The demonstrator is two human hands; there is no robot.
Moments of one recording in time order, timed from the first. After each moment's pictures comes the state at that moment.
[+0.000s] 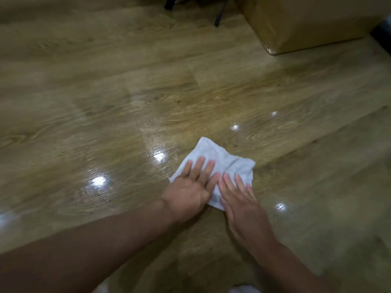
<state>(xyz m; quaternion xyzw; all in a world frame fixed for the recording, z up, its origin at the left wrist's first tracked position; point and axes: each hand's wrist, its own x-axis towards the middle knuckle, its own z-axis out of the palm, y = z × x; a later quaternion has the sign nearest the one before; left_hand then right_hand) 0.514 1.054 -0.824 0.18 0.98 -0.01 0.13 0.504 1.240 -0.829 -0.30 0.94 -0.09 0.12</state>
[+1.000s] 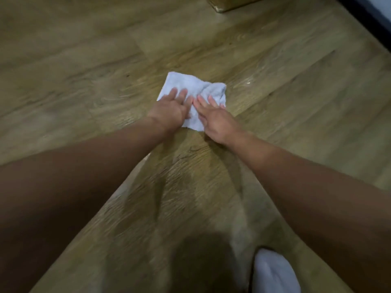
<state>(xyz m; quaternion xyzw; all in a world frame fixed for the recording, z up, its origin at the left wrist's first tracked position) 0.393 1.078 -0.816 0.15 0.97 -0.06 0.19 0.375 1.244 -0.827 -0.24 0.95 -0.08 0.19</state>
